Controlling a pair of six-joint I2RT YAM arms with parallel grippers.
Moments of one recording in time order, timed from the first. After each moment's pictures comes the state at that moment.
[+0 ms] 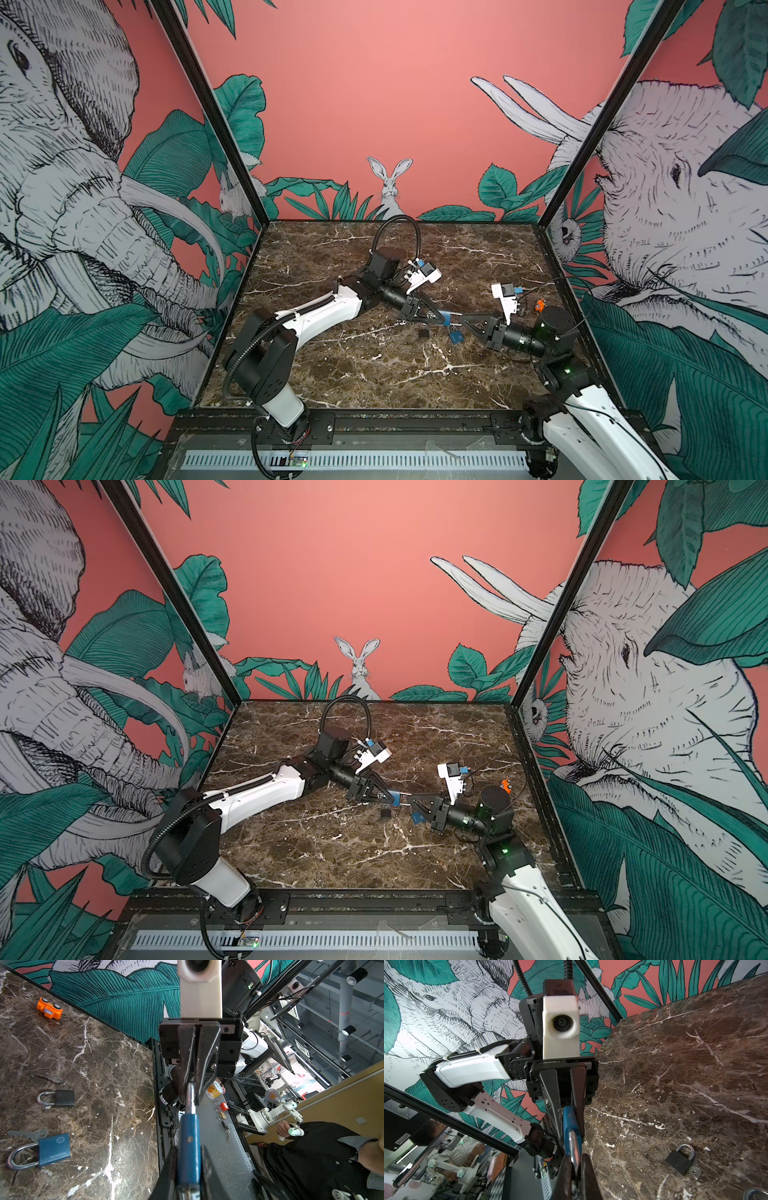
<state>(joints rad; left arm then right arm) -0.73 1.61 1.11 -0.05 1.32 -0.18 0.33 0.59 0.43 0.03 -0.86 0.64</state>
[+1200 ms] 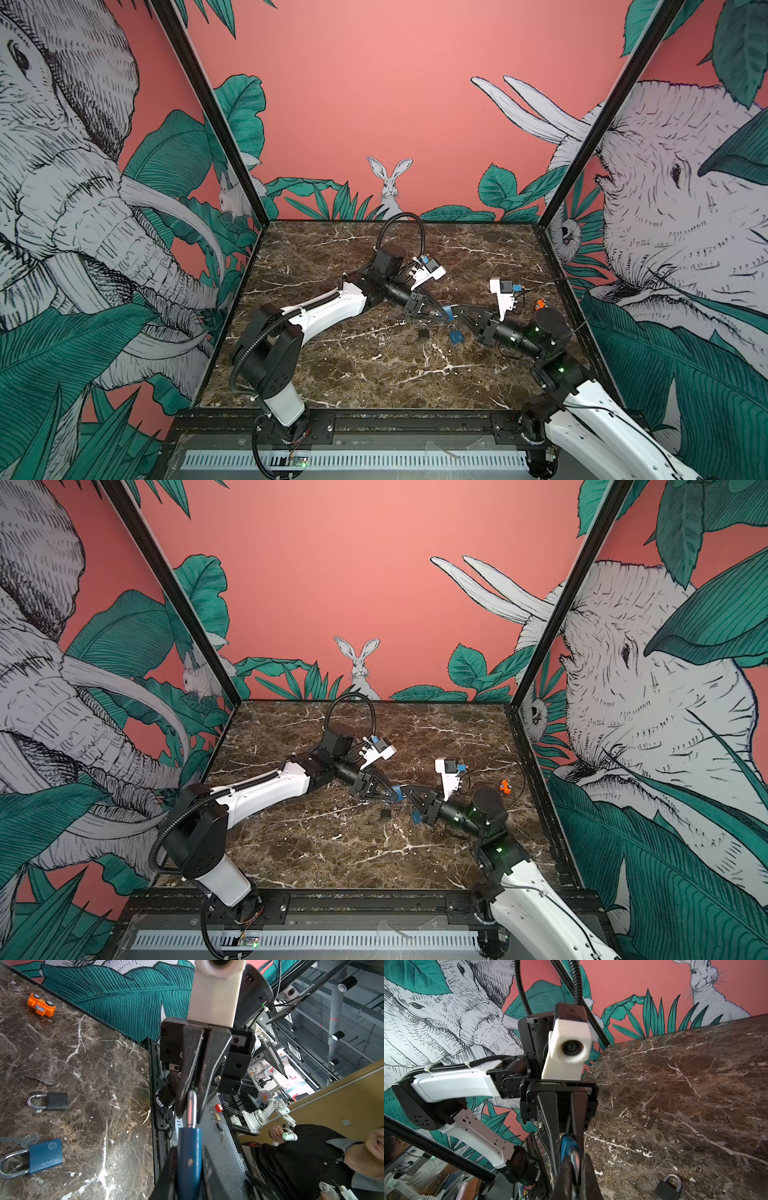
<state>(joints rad) -0.75 1.66 1.18 -0.04 1.34 -0.25 0.50 0.61 0.42 0.15 -0.57 0.62</state>
